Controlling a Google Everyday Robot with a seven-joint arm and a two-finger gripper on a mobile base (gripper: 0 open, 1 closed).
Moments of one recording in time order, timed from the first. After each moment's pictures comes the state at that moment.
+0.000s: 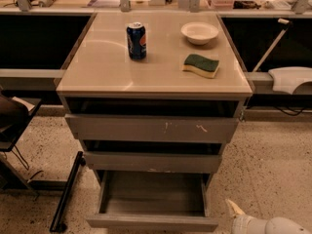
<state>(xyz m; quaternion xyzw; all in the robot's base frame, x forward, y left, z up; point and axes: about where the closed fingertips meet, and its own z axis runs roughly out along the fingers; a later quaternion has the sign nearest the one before) 0.352 -0.237 0.400 -0.55 0.79 0.08 0.28</state>
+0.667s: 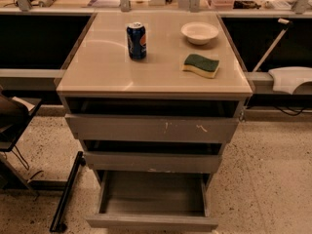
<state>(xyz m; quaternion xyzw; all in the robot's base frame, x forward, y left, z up) 0.295 -0.198 0.262 -0.50 0.81 0.18 0.26</state>
